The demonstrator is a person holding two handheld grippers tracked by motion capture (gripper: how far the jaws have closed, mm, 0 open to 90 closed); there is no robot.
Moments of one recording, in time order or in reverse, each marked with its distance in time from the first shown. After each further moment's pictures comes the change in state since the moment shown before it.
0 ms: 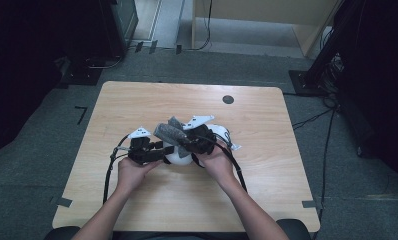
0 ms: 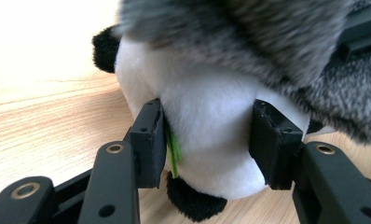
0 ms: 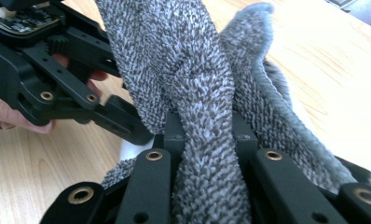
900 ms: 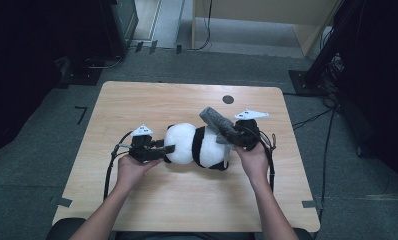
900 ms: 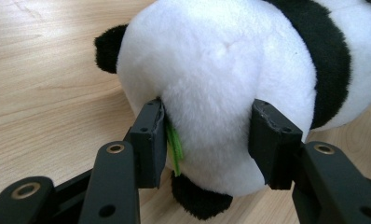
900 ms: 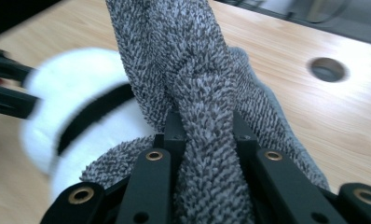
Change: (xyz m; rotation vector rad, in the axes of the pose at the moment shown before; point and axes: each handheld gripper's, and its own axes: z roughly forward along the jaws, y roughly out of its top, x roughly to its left) left arm -0.003 0.009 0.000 0.037 0.013 0.029; right arm -0.074 -0.052 -0.076 -0.087 -0.195 0.258
